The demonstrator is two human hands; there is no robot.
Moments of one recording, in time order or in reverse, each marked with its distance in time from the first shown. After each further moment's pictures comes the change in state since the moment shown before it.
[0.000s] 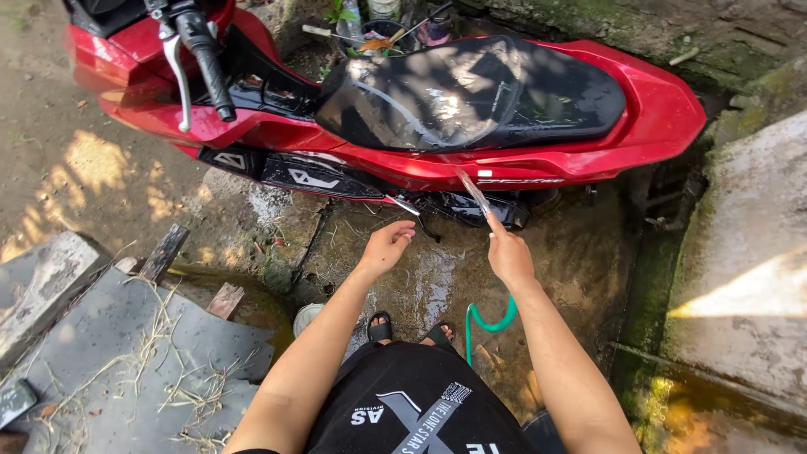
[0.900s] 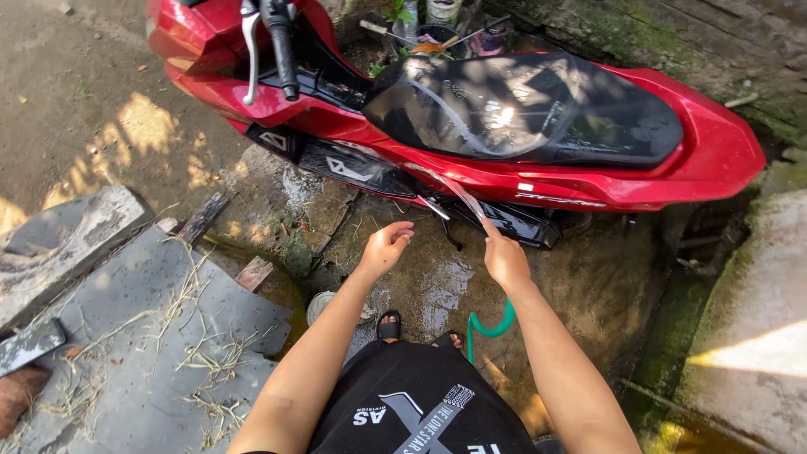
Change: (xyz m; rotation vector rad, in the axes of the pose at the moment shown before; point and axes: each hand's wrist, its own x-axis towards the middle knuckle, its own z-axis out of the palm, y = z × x) left_hand -0.032 -0.029 -0.054 -0.019 0.158 0.049; right_hand 0.016 -0.046 0.044 -0.007 -0.115 -0.129
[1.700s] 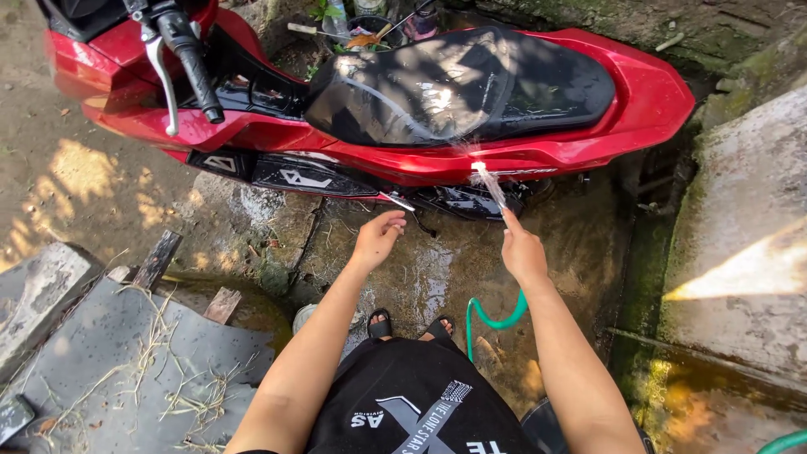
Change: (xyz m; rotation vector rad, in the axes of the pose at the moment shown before) left_hand 0.036 0.010 0.052 -0.077 -0.137 0.048; right_hand -0.037 0.084 -0.038 0.006 0.231 0.168
